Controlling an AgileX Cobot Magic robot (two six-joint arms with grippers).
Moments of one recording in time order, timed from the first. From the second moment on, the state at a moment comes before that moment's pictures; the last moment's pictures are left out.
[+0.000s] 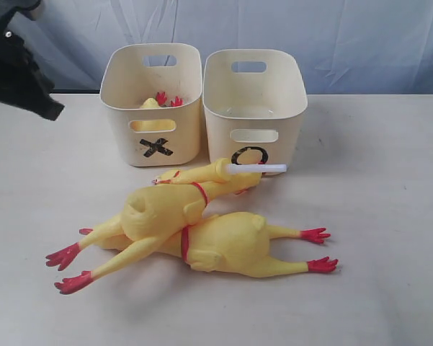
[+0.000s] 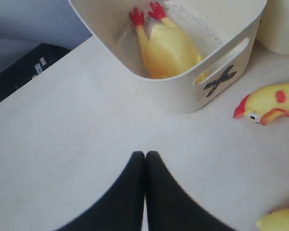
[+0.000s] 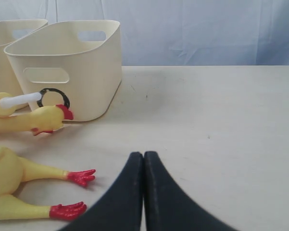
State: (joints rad) left arm -0.19 1.39 -1.07 -0.13 0.56 0.56; right arm 0.15 0.01 0.00 0.04 0.32 0.00
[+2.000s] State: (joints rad) left arm -0.17 0.01 -0.39 -0.20 0.47 0.40; right arm 0.15 0.01 0.00 0.04 0.32 0.00
